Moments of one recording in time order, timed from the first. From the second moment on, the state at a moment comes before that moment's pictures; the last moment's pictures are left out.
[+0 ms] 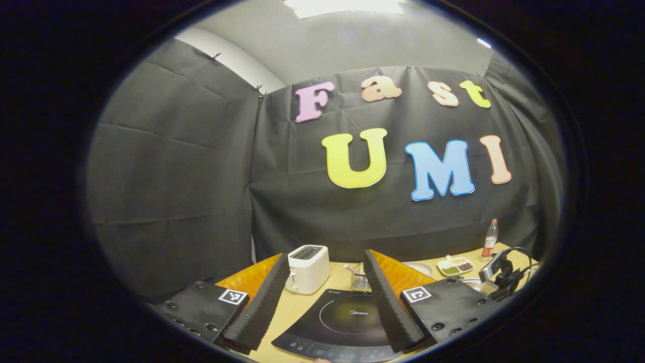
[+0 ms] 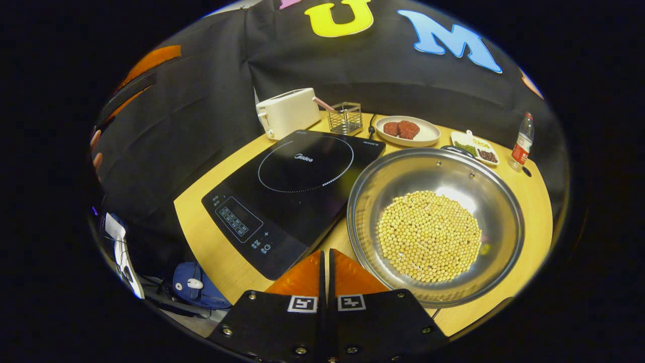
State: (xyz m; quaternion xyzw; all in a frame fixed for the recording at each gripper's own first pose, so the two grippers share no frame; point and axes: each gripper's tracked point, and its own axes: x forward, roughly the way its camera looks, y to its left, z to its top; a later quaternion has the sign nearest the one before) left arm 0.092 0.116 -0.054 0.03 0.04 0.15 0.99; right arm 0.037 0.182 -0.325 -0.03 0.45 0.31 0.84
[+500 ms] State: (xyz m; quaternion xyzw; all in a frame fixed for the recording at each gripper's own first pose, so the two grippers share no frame) left arm 0.120 0.109 -0.068 0.02 0.05 0.12 0.99; right arm 0.033 0.174 -0.345 -0.01 0.50 0.29 0.82
